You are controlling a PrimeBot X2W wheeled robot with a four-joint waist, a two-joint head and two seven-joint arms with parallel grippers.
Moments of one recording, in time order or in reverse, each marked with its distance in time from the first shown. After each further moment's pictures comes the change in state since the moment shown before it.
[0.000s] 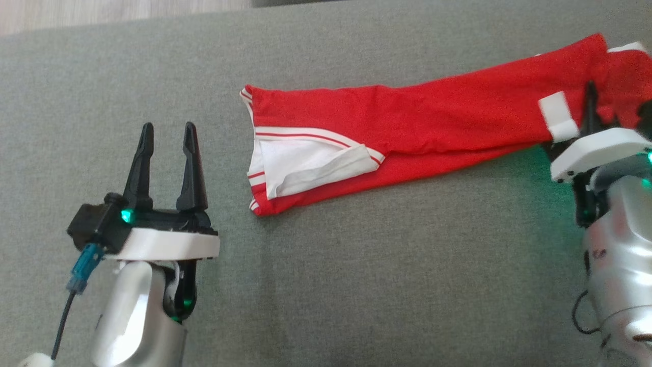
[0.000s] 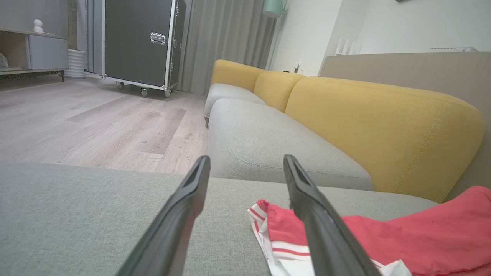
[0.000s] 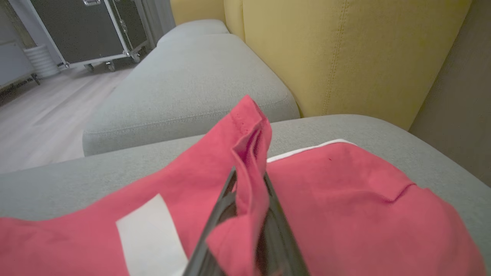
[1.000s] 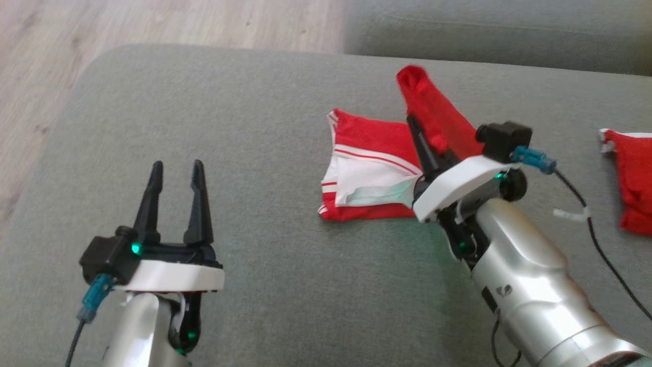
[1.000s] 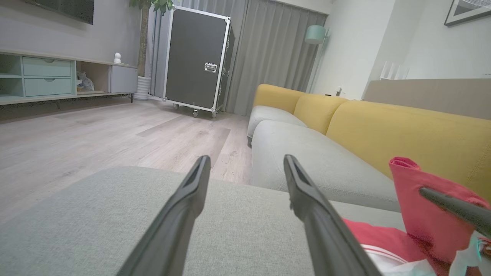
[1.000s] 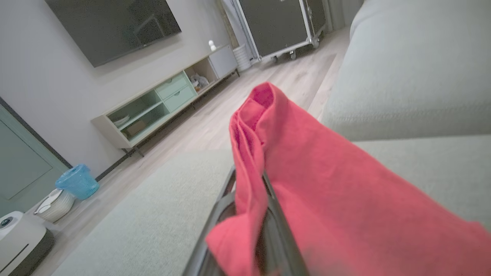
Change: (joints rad) left arm 0.105 0.001 -0.008 -0.015 -0.003 0.000 0.000; right arm 0.081 0.098 0.728 -0.188 0.634 0.000 0.056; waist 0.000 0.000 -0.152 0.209
